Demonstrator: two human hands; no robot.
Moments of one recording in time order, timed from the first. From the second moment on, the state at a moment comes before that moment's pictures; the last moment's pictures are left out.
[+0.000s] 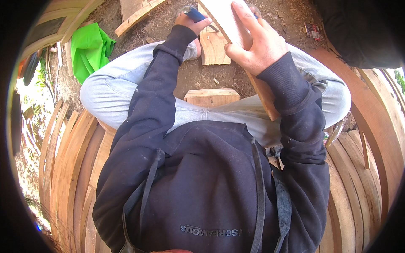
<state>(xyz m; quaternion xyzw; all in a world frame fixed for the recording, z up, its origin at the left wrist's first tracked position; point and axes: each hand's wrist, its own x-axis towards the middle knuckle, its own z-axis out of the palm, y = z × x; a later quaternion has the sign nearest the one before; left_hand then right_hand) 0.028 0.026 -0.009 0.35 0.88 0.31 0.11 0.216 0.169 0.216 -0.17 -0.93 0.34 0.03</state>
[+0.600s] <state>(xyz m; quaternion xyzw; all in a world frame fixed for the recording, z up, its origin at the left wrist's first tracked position) 0.031 0.030 -0.012 0.35 0.91 0.19 0.14 0.215 0.166 0.216 -0.17 -0.93 0.32 0.01</state>
